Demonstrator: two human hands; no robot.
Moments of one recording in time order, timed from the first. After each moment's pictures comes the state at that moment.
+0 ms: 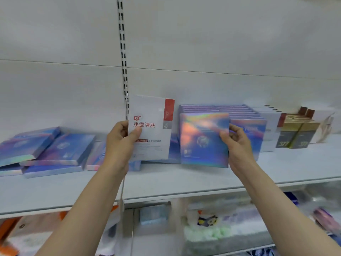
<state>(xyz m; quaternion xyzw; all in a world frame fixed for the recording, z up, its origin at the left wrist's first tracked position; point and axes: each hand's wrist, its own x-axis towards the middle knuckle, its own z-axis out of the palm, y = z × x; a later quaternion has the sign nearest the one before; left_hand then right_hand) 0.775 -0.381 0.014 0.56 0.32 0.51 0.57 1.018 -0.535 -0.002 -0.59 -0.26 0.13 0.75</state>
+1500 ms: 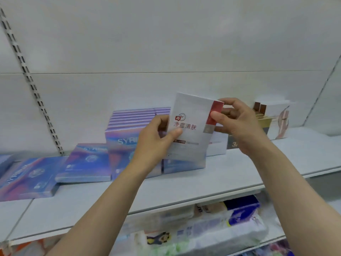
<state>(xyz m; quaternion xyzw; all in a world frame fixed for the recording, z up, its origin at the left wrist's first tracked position) 1.027 -0.508 0.033 0.78 0.19 0.42 0.42 1.200 -0.648 0.074 -0.62 -0.39 0.11 0.67</state>
